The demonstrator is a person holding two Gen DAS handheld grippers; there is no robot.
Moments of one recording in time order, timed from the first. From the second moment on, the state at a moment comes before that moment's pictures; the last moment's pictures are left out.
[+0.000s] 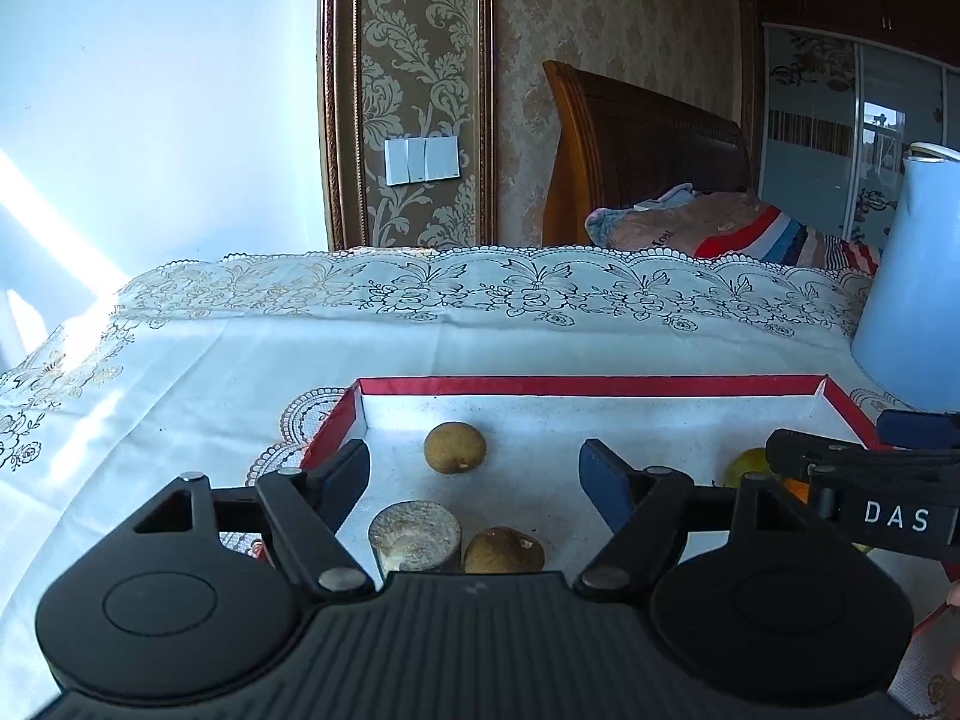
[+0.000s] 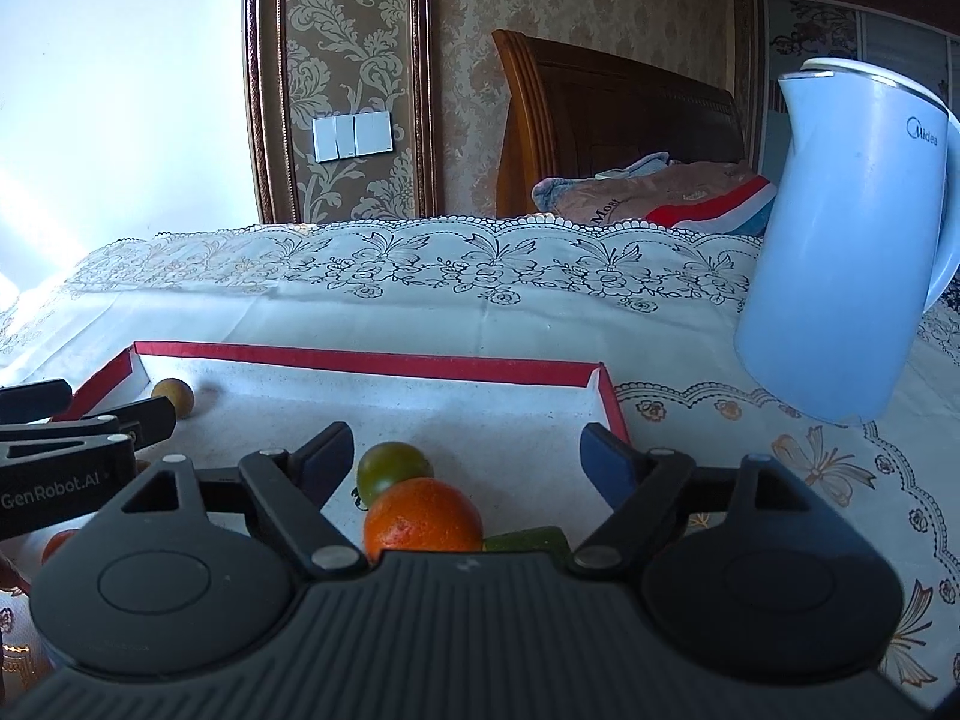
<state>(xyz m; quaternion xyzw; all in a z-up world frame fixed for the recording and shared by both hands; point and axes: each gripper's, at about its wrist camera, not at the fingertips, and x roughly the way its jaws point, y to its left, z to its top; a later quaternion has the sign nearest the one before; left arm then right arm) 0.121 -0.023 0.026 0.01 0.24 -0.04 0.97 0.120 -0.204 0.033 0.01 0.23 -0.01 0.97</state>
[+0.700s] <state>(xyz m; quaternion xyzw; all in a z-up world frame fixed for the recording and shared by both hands) 0.098 -0.021 0.038 0.02 0.24 -0.07 0.97 0.115 -0.209 0.036 0.03 0.23 0.00 0.97</state>
